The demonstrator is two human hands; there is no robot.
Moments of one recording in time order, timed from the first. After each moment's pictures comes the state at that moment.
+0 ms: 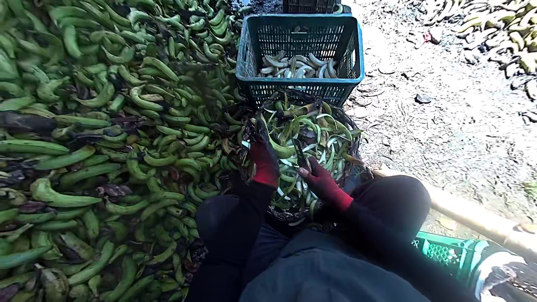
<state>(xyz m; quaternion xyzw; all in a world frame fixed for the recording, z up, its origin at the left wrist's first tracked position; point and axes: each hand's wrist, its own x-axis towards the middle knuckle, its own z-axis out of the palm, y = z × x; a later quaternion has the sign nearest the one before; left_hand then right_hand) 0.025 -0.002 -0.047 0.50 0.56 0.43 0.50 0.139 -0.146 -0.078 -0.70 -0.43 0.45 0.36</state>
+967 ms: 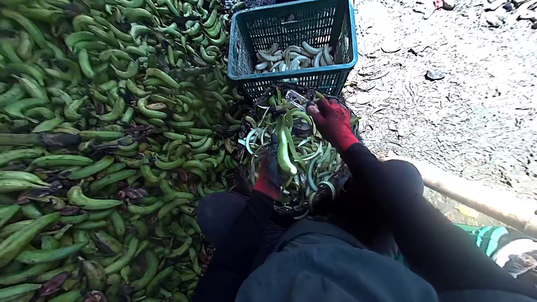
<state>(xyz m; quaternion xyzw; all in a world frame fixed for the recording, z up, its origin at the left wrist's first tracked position) 0.012 -0.060 -0.059 0.41 0.40 0.28 0.77 0.249 -0.073 -0.043 -0.82 -0.48 0.15 0.26</state>
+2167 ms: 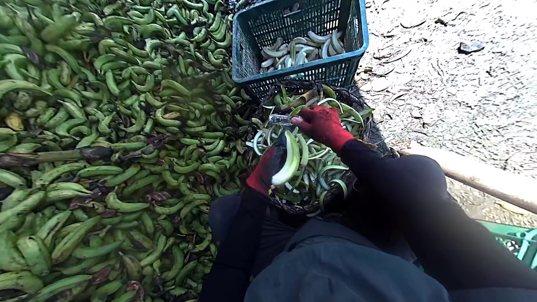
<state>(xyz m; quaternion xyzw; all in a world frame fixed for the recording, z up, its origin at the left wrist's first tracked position) -0.013 -0.027 -0.049 0.65 0.36 0.18 0.65 0.228 -0.051 -0.051 -0.76 -0.59 0.21 0.19</state>
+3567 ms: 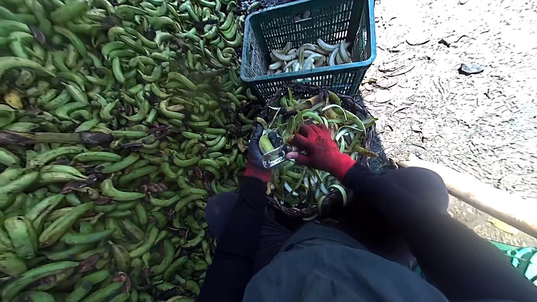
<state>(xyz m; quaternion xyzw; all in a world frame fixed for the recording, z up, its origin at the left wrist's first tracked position) 0.006 0.007 -0.050 0.22 0.31 0.37 0.85 0.189 -0.083 -0.059 -0.61 -0.73 0.06 0.31</state>
